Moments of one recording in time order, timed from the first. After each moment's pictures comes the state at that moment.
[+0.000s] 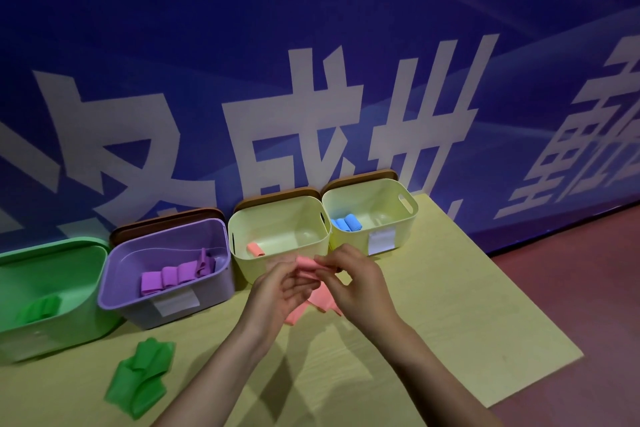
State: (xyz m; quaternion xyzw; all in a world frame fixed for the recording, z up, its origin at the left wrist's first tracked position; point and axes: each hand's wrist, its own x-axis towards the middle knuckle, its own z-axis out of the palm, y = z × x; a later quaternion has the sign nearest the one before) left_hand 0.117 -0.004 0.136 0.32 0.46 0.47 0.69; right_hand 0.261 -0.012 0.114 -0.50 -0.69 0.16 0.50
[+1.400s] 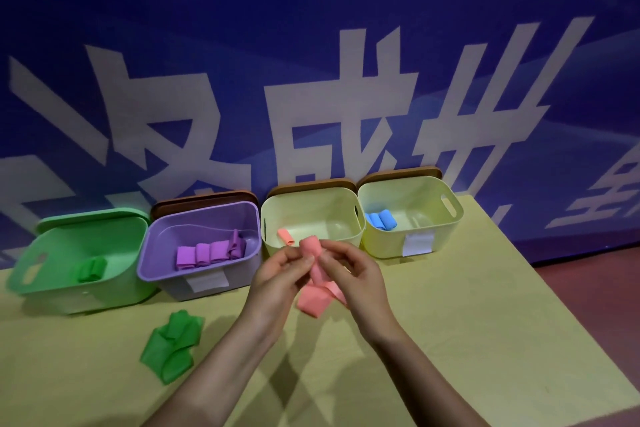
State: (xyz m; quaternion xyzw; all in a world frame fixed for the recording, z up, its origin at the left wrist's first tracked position) left_hand 0.089 0.008 0.134 0.32 0.43 0.54 0.64; right_hand 0.215 0.001 0.136 -0.45 -0.46 0.52 0.56
